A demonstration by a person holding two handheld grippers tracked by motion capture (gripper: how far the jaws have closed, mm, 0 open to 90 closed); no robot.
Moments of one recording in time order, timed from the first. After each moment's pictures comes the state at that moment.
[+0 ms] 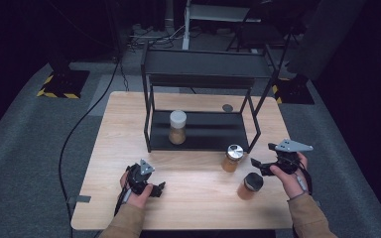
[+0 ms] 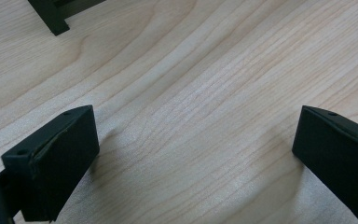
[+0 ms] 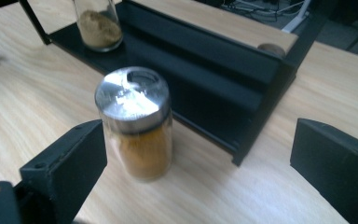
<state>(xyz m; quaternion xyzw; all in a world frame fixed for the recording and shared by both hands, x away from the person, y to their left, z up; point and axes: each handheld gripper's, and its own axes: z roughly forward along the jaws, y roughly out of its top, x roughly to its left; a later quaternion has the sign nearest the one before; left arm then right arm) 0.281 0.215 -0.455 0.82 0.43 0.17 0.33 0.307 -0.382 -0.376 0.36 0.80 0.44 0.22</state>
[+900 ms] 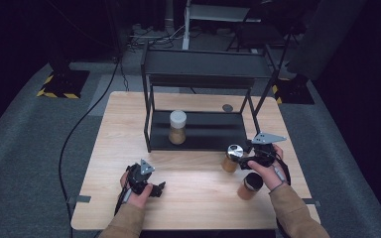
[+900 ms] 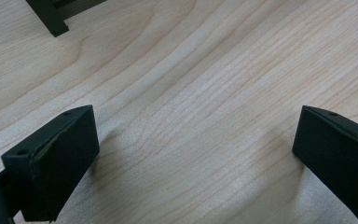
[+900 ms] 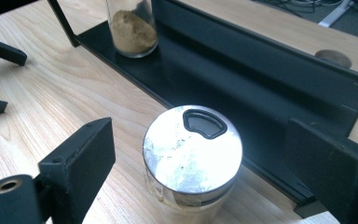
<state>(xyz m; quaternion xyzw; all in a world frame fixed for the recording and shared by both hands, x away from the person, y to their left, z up) 0.282 0.215 -0.455 0.82 0.43 0.17 0.33 0.344 -0.334 -0.377 0.33 0.82 0.43 0.17</state>
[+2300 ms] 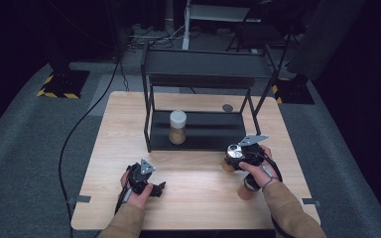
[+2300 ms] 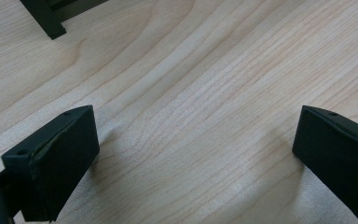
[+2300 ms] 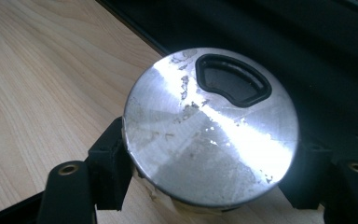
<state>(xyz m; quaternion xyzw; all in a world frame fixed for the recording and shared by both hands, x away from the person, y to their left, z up) 0.283 0.215 -0.455 0.83 0.42 0.17 0.33 0.376 -0.305 -0.385 0.31 0.87 0.35 0.14</state>
